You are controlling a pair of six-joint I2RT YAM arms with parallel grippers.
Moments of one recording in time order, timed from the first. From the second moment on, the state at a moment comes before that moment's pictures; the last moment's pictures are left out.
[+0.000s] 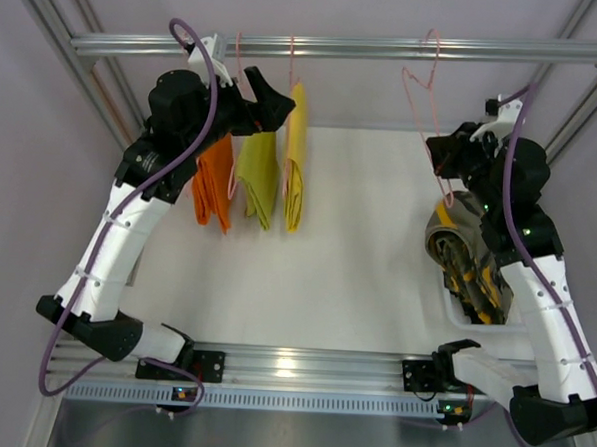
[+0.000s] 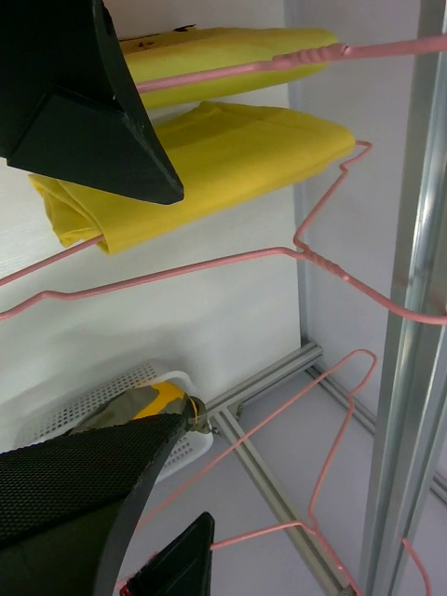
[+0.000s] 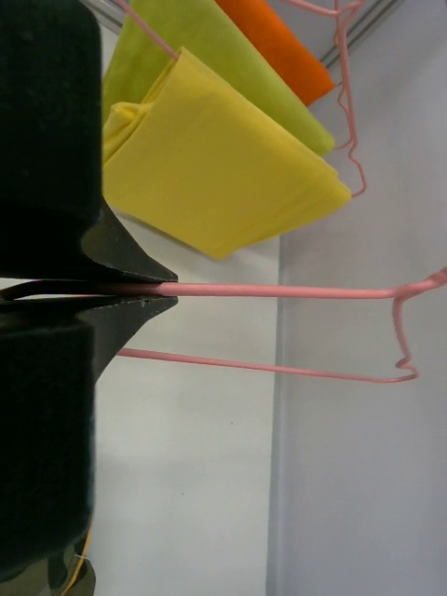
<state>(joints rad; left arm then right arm) -0.46 1.40 1.85 -0.52 0.10 -0.49 0.24 1.04 1.32 -0.36 -0.07 0.26</state>
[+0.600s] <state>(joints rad) -0.44 1.32 1.75 -0.52 0.09 -0.52 0.24 1.07 1.34 -0.23 -0.04 0.25</state>
